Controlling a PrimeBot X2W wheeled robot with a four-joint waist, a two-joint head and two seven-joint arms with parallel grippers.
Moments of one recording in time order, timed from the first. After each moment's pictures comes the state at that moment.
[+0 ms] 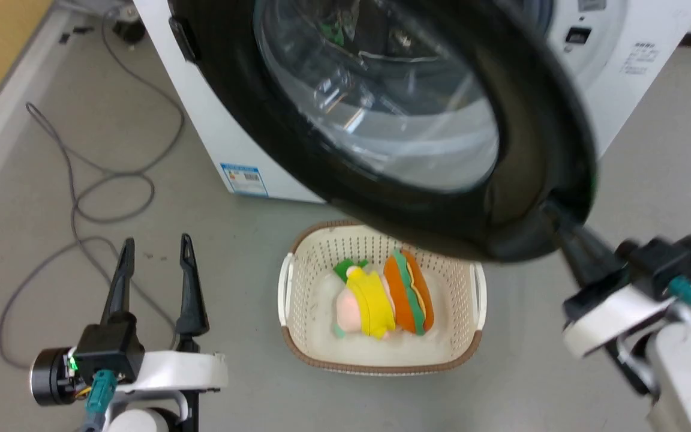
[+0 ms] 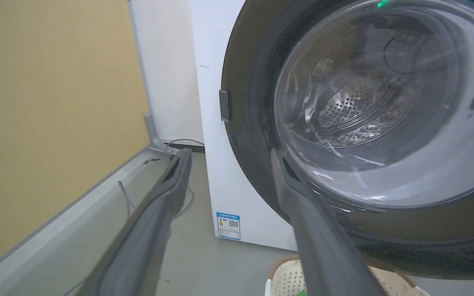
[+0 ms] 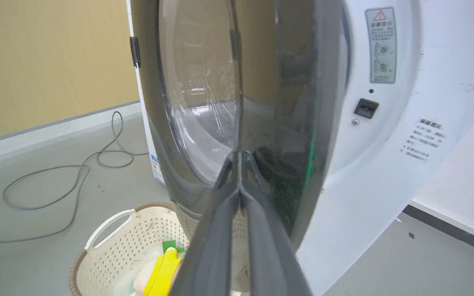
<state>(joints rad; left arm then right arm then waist) -0.08 0.08 -0.04 -0.02 -0.10 0.14 -0.26 -0.36 -0.34 0.28 0.26 0.20 0.13 -0.26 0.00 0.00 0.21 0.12</state>
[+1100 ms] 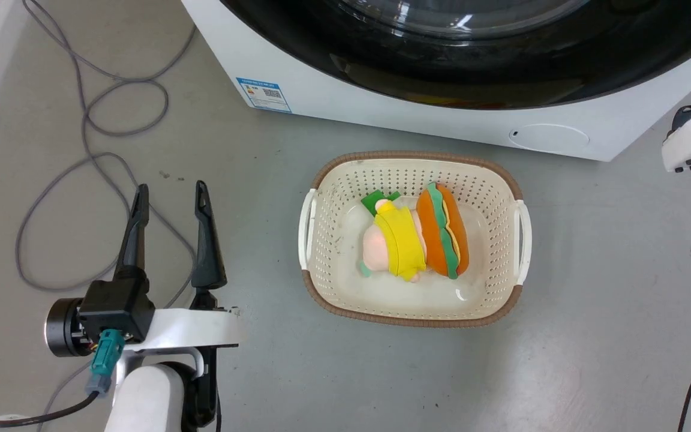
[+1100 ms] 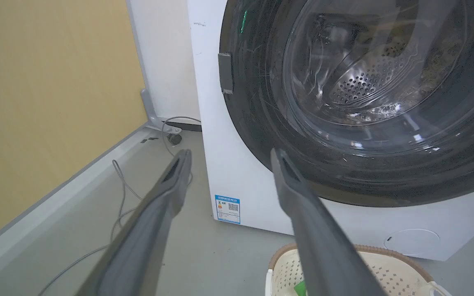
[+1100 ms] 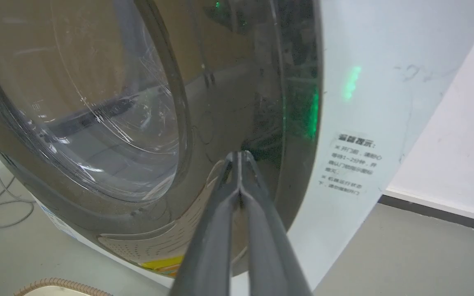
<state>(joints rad) -0.21 0.05 -0.07 -0.02 -0.12 0.13 -0.26 -0.87 -0.28 -0.07 0.67 0.03 0.13 -0.26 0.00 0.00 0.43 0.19</state>
